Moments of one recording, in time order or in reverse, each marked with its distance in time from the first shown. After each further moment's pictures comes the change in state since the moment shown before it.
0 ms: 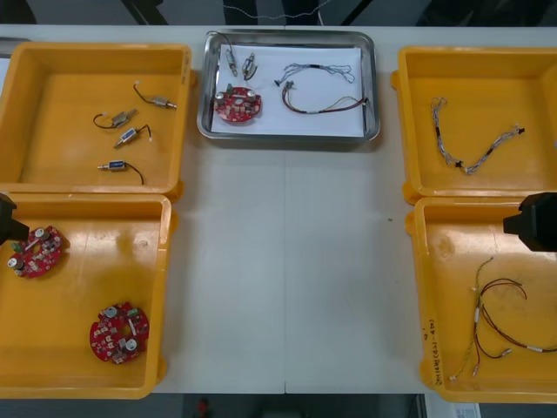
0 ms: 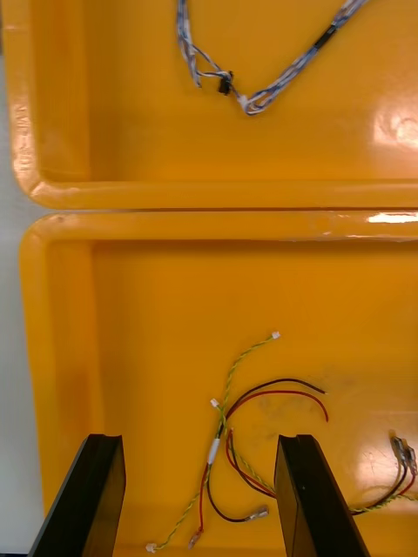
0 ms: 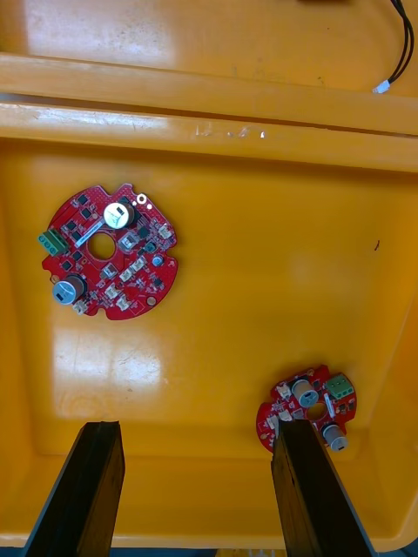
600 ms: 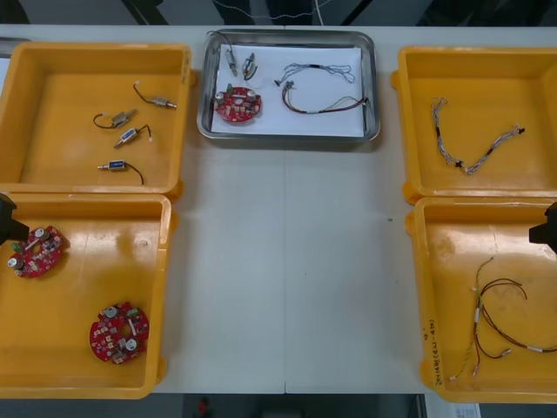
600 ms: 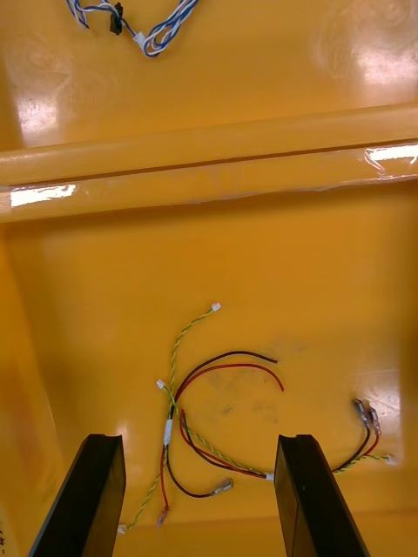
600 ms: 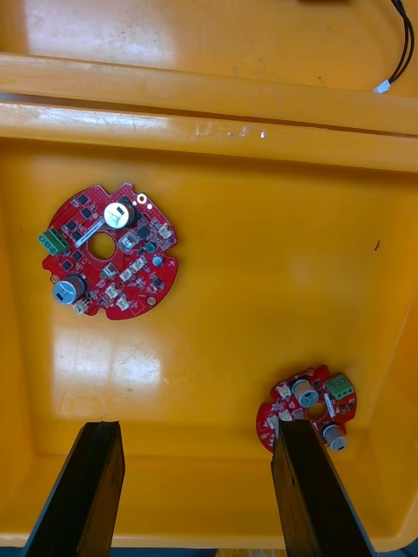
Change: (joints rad) right arm 0.010 -0.053 -0.037 0.147 -0.024 0.000 0.000; left arm 0.000 0.000 0.000 0.000 0.000 0.000 0.000
